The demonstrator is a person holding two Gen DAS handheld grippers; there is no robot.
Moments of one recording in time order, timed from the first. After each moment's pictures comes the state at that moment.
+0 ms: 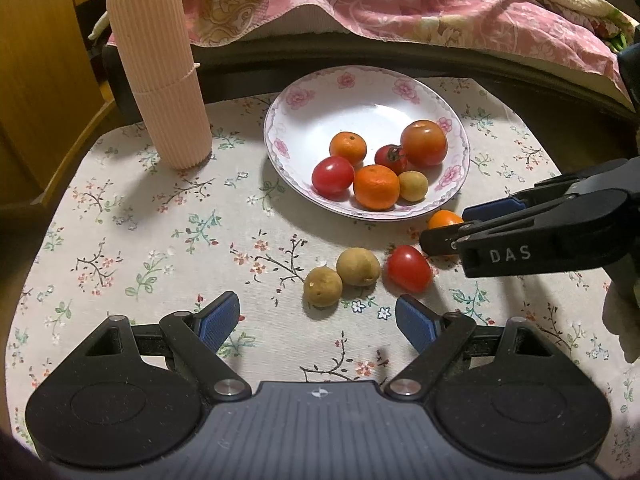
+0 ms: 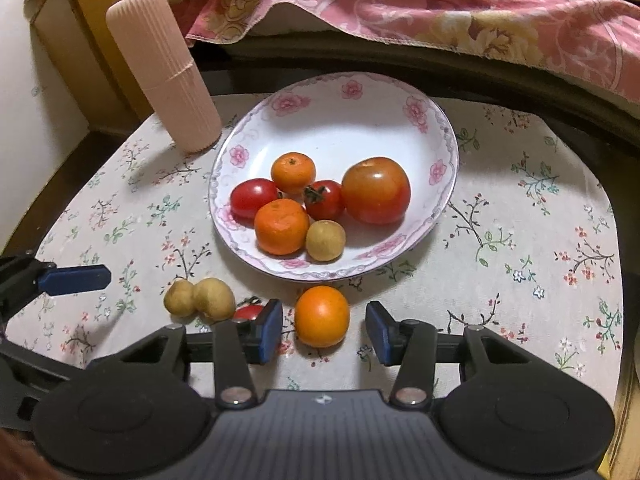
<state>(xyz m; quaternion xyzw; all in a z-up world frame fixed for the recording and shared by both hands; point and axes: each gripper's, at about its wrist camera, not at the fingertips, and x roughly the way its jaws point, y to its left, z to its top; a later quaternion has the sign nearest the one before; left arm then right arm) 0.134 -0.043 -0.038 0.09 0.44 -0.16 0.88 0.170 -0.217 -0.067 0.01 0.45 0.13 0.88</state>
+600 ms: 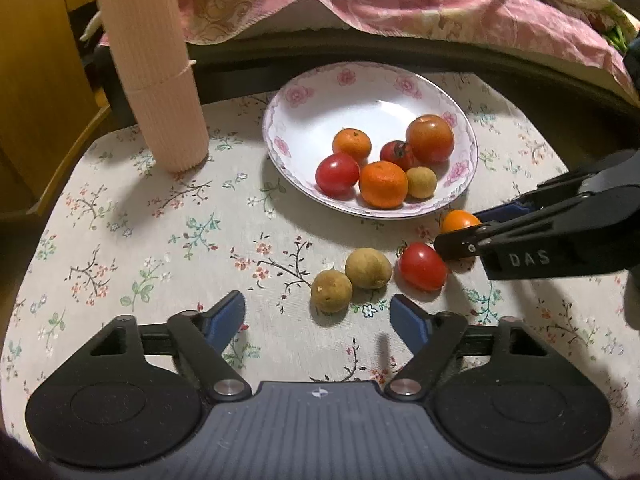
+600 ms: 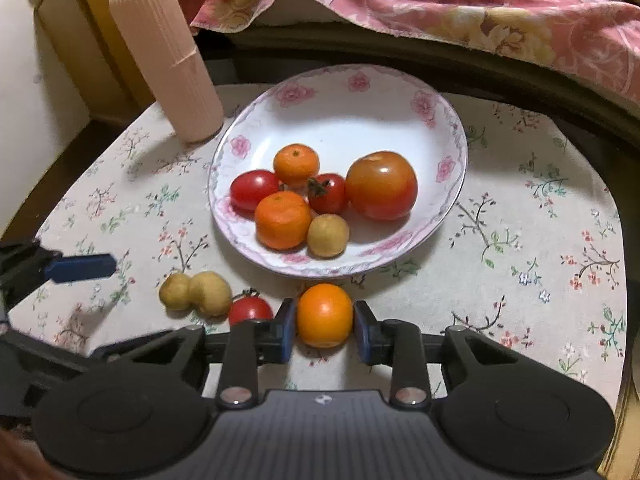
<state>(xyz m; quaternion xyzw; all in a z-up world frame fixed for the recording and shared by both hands) 0.142 -0.042 -0.050 0.10 0.43 -0.17 0.88 0.171 -0.213 -0.073 -0.01 0.46 0.13 0.88</state>
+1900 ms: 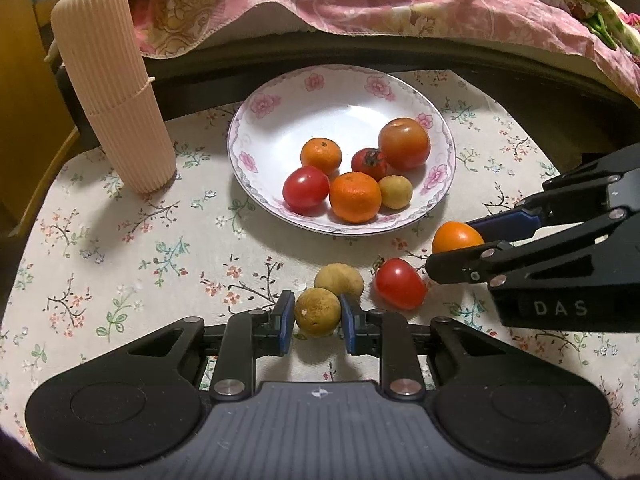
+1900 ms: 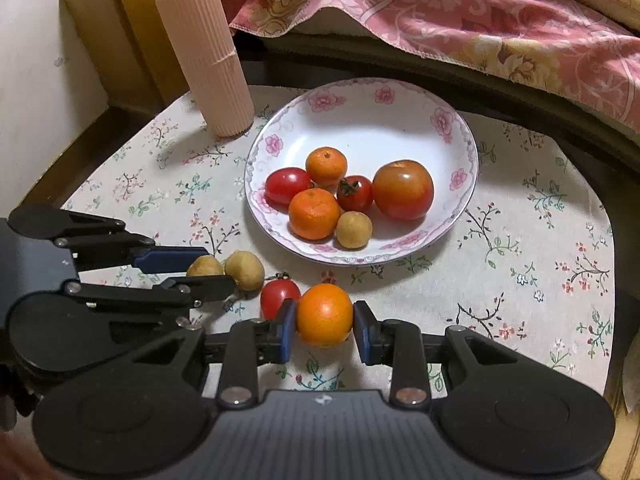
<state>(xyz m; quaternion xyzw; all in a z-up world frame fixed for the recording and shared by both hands) 0.151 -0.056 -0.051 0.11 0.43 -0.20 0.87 0.152 -0.209 -0.055 -0.02 0.45 0.15 0.88</state>
